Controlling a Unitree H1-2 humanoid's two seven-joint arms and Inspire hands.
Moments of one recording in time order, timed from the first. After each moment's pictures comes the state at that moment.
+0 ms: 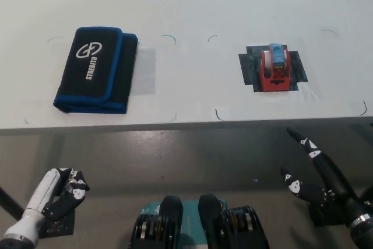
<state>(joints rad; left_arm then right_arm) -0.07 0.38 -0.04 0.15 0.15 -0.07 -0.08 -0.14 -0.33 0.19 0.10 -0.26 -0.13 0.08</state>
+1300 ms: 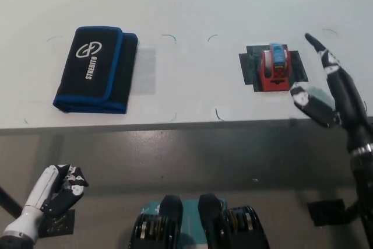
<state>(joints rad) -0.09 0.36 -0.01 0.17 0.15 -0.08 -0.10 -0.43 -0.26 0.06 0.05 -0.39 -0.08 0.02</state>
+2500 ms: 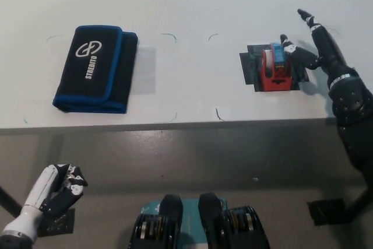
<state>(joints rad) -0.09 0.36 0.00 0.16 0.15 -0.08 -0.11 -0.89 -0.27 0.09 0.94 -0.37 -0.14 -0.07</state>
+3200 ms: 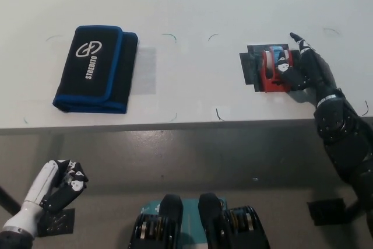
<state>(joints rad) -0.11 0.36 0.00 0.17 0.15 -0.09 -0.11 -0.90 -0.23 0.20 1.14 -0.41 -0.21 -0.23</state>
